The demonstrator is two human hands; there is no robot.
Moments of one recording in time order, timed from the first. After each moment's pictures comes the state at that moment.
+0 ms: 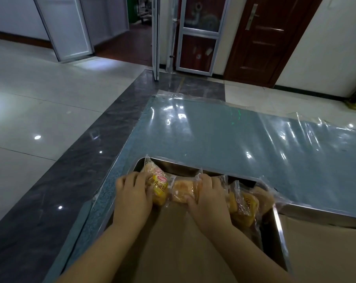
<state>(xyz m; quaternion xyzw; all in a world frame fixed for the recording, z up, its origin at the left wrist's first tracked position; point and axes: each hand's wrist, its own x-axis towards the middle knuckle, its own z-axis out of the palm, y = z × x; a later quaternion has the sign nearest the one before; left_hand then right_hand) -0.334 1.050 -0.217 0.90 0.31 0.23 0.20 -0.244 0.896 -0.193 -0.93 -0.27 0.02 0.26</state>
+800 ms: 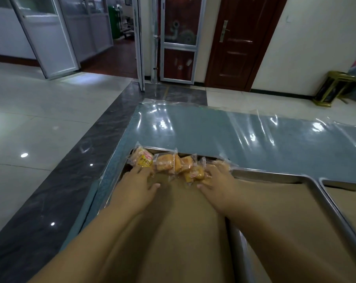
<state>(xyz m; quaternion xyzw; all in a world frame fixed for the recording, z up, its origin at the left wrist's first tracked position) -0.418 0.969 -0.114 0.95 0.21 0.12 0.21 -0.304 0.770 -0.101 -0.94 -0.27 0.02 0.22</state>
